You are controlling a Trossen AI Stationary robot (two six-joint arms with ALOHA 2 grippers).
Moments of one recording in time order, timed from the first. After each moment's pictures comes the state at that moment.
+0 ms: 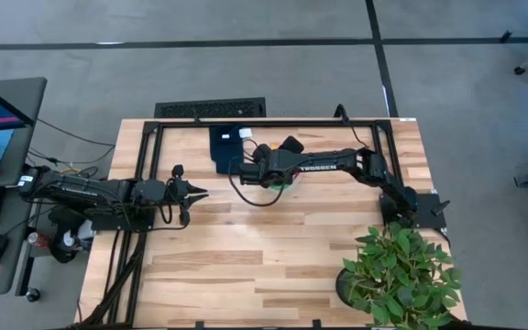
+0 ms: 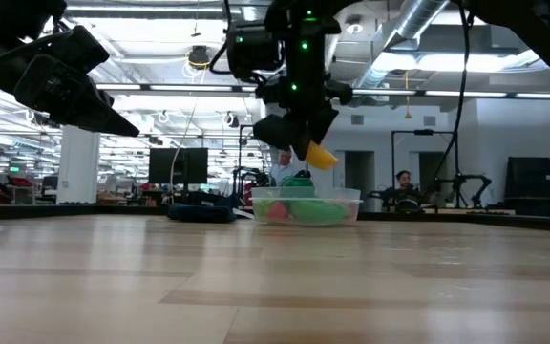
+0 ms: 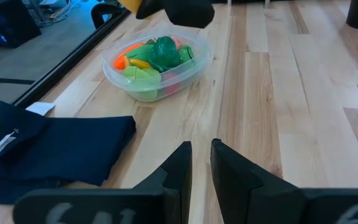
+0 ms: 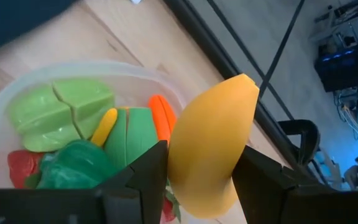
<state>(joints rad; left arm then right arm) -0.08 0.50 0.17 -0.07 -0.32 -0.05 -0.08 2.24 1.96 -1.29 0.78 0.62</state>
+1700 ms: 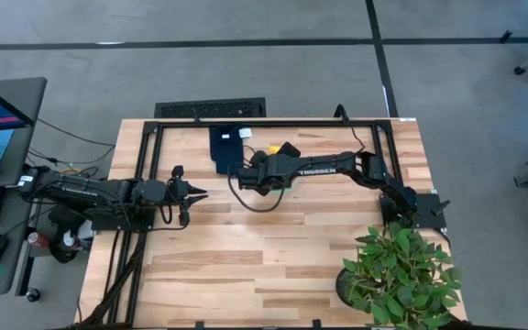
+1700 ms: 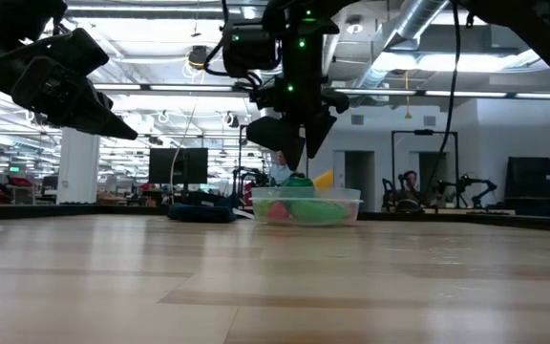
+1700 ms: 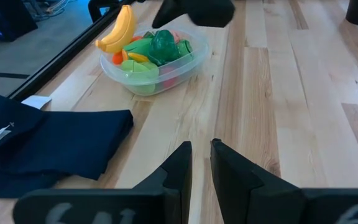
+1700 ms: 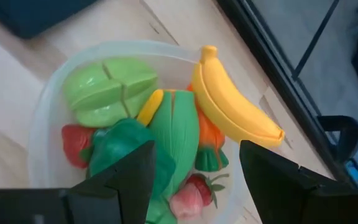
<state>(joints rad) -0.08 0.50 0.17 -0.09 -0.31 -0.07 -0.05 2.25 1.96 -1.26 0.67 0.59</state>
